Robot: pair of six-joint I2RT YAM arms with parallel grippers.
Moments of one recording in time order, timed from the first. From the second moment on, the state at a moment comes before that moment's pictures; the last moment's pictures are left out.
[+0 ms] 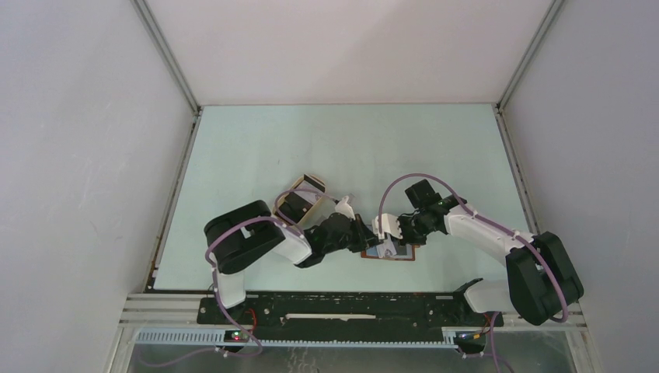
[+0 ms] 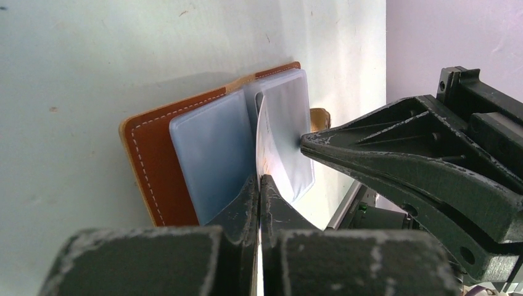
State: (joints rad) left arm -1.03 1.86 0.61 0.82 0.03 -1.13; right arm 0.49 1.33 0.69 -0.64 -0.44 -1.18
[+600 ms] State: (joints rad) left arm -0.99 1.89 0.64 0.80 0.12 -1.17; right arm 0.51 1.33 0.70 -0.64 -0.43 -1.18
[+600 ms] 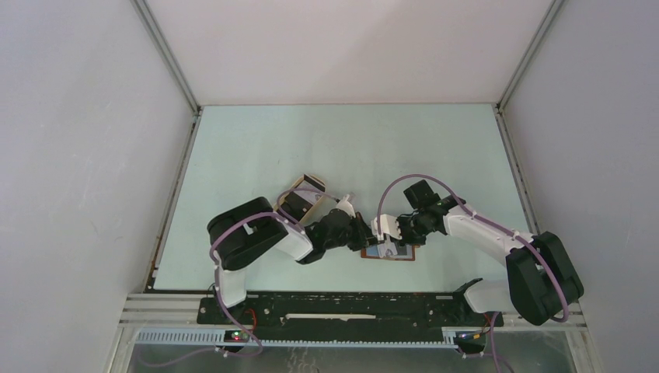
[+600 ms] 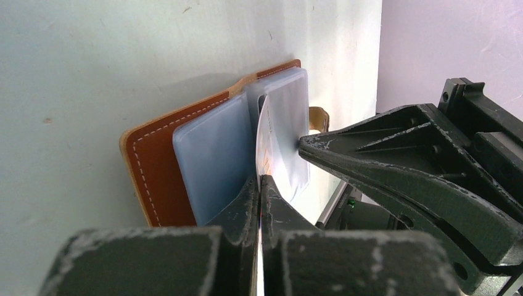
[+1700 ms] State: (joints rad) left arm -0.95 1.96 0.73 0.76 0.27 -1.19; right arm 0.54 1.33 0.70 -0.63 -0.41 -1.18
